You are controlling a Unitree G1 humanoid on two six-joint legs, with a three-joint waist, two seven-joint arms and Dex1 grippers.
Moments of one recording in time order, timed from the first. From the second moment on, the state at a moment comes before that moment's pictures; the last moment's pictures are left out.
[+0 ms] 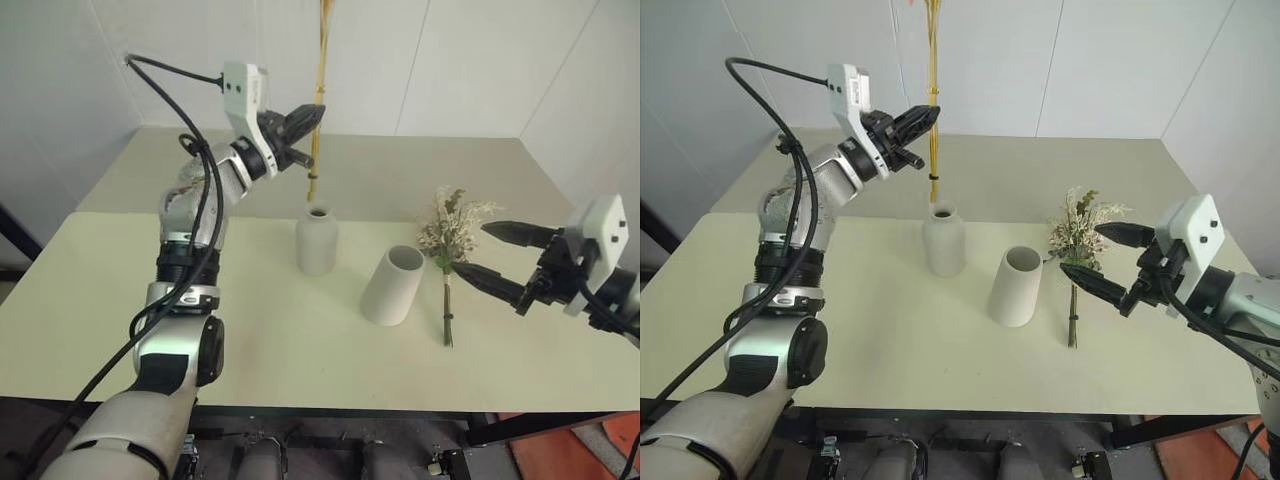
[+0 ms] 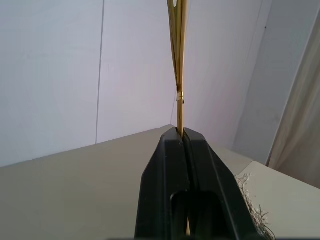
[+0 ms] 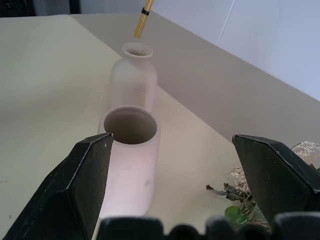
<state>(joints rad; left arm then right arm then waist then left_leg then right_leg) -1.18 0.26 0.15 0.50 -0.43 0.43 -0.65 -0.15 -0.90 -0.45 -0.50 0.69 0.62 0.80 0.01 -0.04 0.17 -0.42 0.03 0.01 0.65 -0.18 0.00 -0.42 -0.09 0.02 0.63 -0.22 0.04</state>
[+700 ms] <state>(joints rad) -1.02 0.27 0.04 0.46 -0.32 0.41 -0.69 -0.10 -0.90 -0.49 -0.54 0.74 0.65 0.75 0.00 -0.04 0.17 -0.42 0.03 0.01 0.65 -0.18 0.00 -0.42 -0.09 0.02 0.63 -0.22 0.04</state>
